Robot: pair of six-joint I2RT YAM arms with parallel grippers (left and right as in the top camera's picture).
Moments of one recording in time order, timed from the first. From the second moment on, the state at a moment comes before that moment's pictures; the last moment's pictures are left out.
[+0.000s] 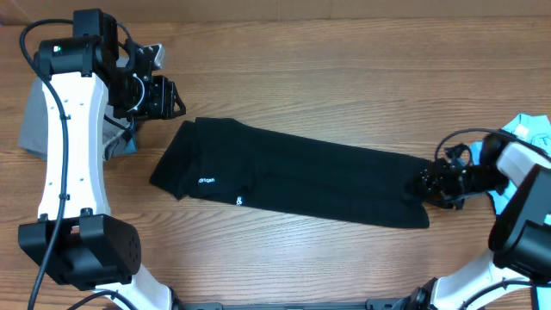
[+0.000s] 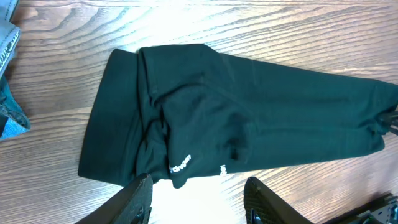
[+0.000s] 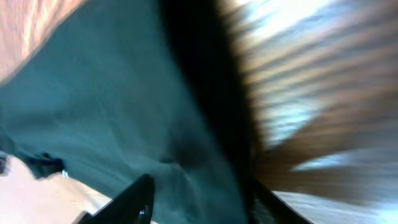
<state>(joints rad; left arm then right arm) 0.11 1.84 1.91 -1.44 0.39 0.12 -0.48 1.90 1.05 -0.96 -0.56 -0.01</state>
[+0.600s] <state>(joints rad) 0.11 1.84 1.91 -1.44 0.39 0.12 -0.51 1.89 1.09 -1.03 -0.44 0.05</state>
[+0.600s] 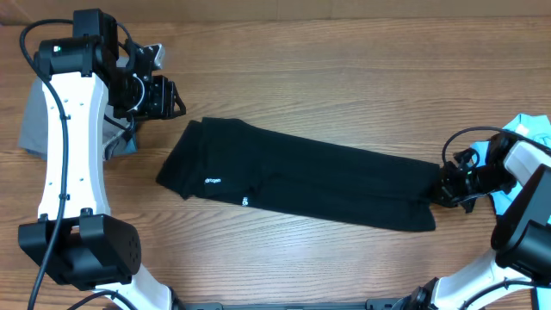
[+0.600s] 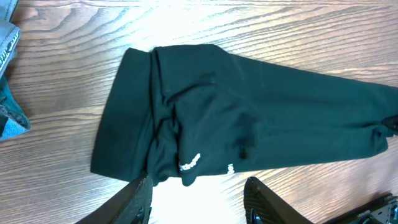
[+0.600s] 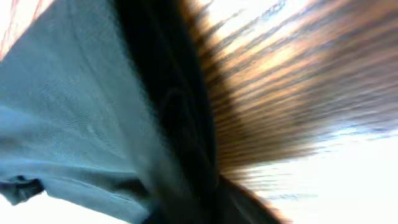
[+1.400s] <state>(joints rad) 0.11 1.84 1.91 -1.44 0.39 0.13 -0.54 1.80 0.98 -0.79 -0.49 -0.10</state>
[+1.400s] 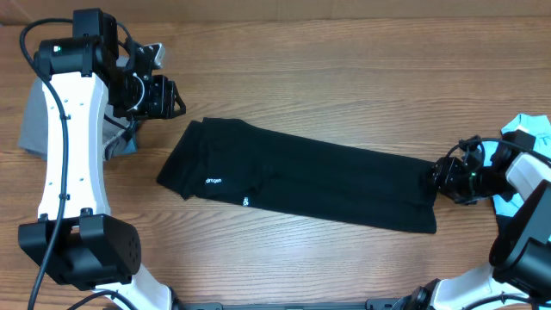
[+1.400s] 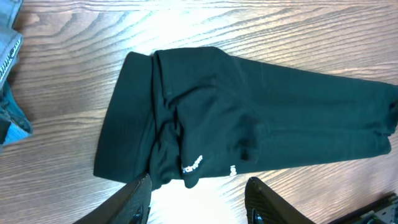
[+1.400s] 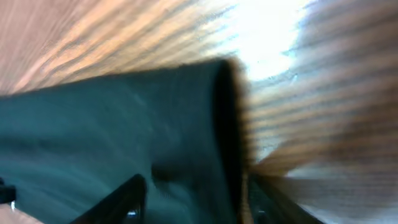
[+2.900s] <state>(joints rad) 0.11 1.84 1.91 -1.42 0.39 0.13 -0.44 1.59 1.06 -1.03 -0.32 0.10</state>
